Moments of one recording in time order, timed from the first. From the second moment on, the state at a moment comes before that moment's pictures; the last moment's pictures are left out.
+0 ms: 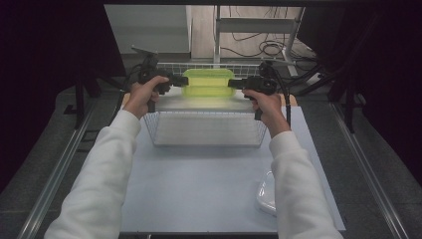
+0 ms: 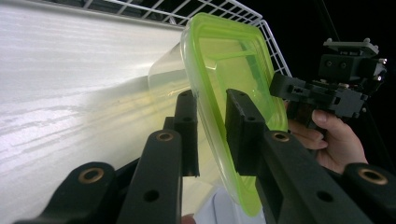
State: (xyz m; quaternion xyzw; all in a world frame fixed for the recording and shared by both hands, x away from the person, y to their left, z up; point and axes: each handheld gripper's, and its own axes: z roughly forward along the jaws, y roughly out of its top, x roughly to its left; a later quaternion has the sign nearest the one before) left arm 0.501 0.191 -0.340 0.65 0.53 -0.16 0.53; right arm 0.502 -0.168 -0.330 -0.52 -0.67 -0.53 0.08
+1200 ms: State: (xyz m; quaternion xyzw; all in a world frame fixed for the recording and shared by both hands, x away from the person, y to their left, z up) left arm 0.446 0.197 -0.311 0.69 0.47 0.00 0.55; right arm 0.456 -0.179 -0.296 -0.53 -0.66 -0.53 -0.04
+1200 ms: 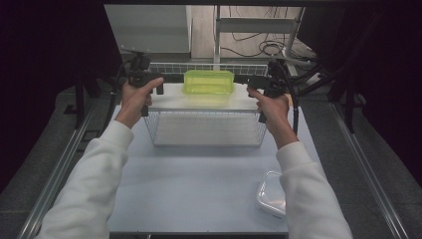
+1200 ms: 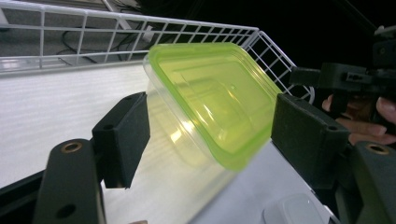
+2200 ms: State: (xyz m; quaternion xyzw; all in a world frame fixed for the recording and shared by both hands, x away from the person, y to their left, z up) left arm 0.299 0.200 -0.385 0.77 0.42 0.06 0.48; right arm 0.339 -0.238 -0.347 -0.40 -0.81 -0.42 -0.06
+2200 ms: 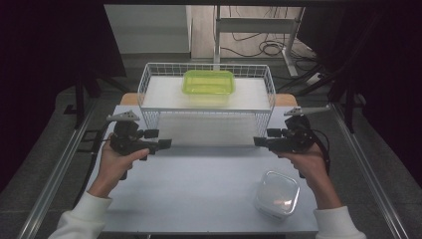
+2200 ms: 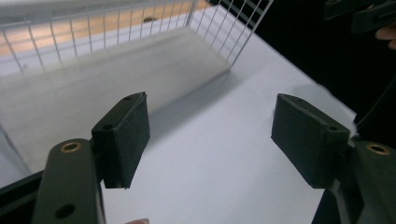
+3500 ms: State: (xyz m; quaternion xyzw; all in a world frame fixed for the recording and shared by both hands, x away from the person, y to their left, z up) left arm 0.260 0.192 -0.445 0.81 0.43 0.06 0.41; right arm 0.279 -0.272 -0.409 -0.40 -0.85 -0.35 -0.05
